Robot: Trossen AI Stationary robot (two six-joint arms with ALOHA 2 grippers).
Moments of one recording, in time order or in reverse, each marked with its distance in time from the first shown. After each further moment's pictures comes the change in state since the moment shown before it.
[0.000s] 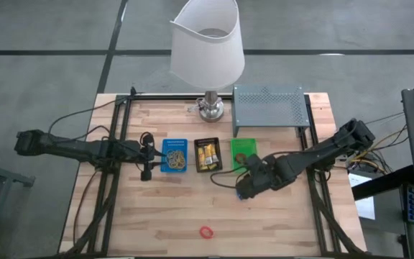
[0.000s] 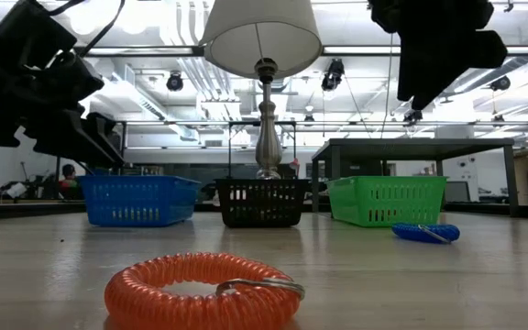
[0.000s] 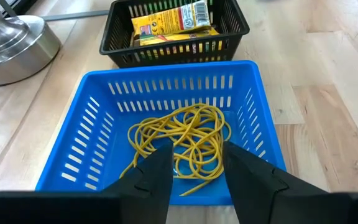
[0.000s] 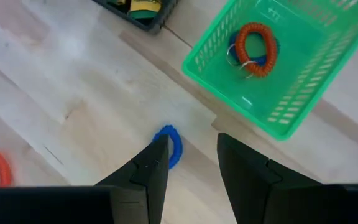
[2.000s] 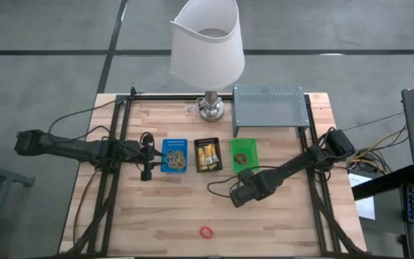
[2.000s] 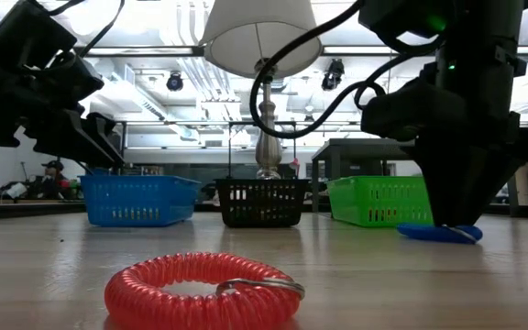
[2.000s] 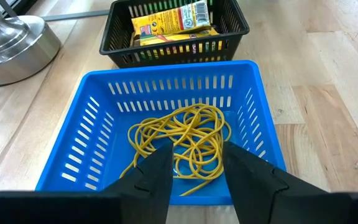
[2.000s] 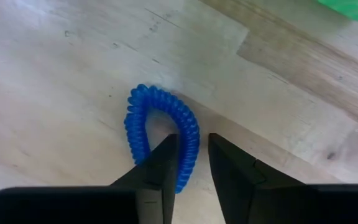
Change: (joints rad) left arm 0.000 -0.001 0.000 0.000 0.000 0.000; right arm -0.004 0.264 -0.151 0.270 -0.215 0.211
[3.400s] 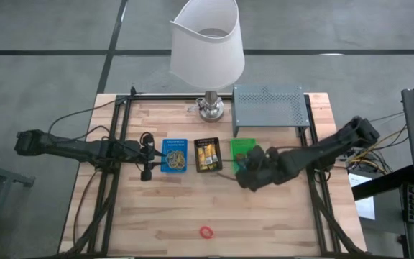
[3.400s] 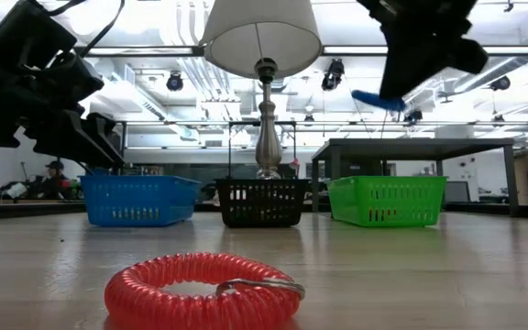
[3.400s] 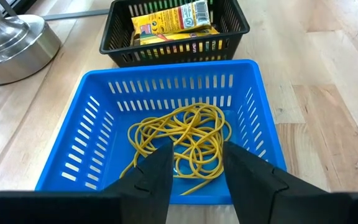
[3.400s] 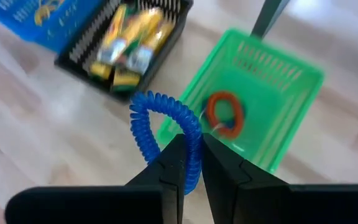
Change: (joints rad) left arm 0.000 0.000 -0.001 -0.001 0.000 0.000; right arm -0.029 -0.320 0.082 -0.212 0.430 -0.221
